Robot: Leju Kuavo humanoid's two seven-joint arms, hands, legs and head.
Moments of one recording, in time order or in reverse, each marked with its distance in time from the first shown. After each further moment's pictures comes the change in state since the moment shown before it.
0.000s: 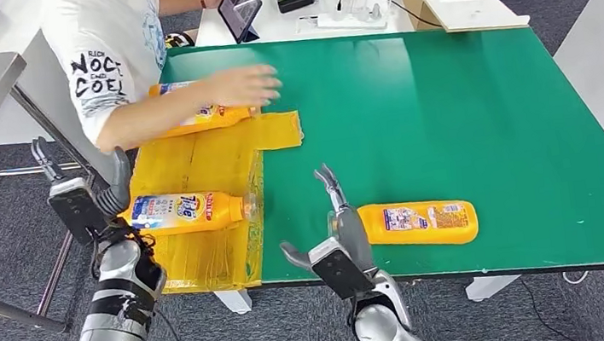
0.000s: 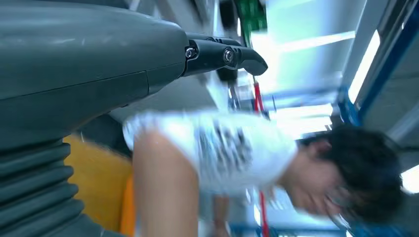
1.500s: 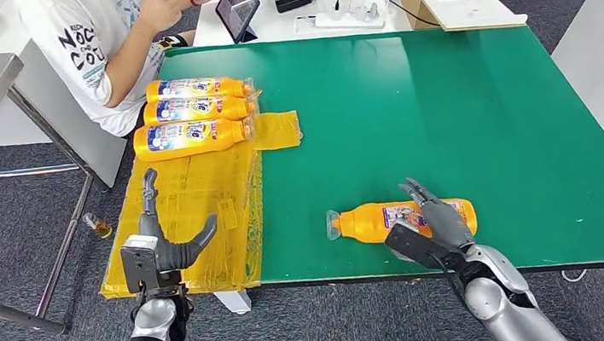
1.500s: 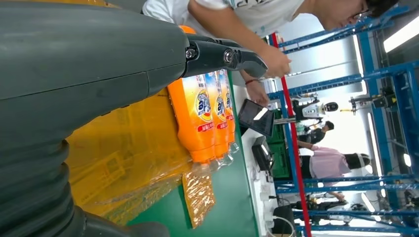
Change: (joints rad) left arm 0.230 -0.057 -0.064 -0.062 -0.203 -0.346 0.032; right arm -0.050 -0.407 -0.152 -0.033 0.225 0.369 0.286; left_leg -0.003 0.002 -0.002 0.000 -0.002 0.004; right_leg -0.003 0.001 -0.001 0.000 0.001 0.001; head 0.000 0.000
